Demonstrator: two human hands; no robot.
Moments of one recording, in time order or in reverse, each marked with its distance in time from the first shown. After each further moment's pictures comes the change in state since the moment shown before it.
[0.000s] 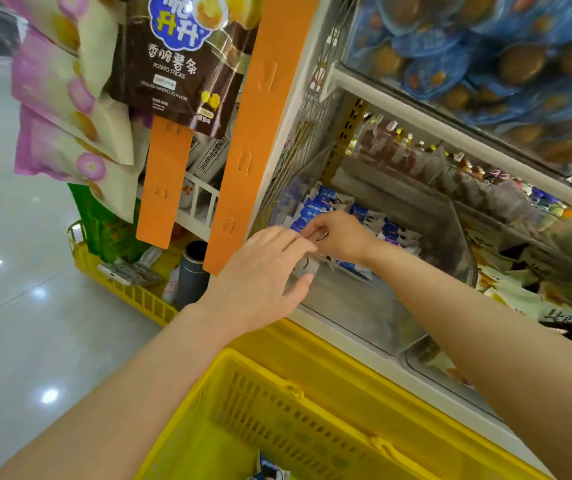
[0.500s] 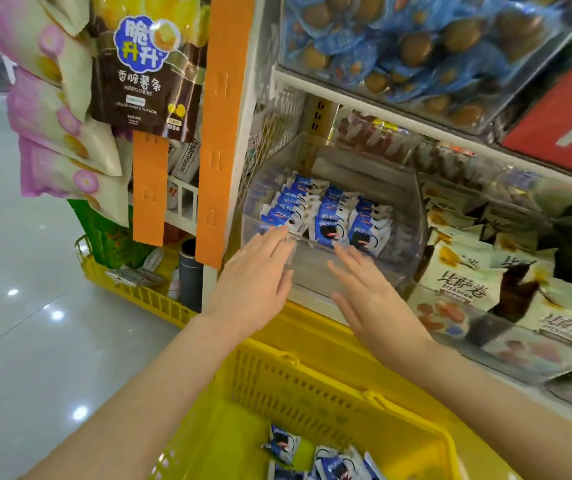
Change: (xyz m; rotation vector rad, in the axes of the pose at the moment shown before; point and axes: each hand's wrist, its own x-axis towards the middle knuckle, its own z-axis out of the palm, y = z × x) left_hand -0.022 0.038 0.012 0.123 -0.046 -0.075; right_hand -0.168 0.028 0.039 -0.381 0.311 -0.180
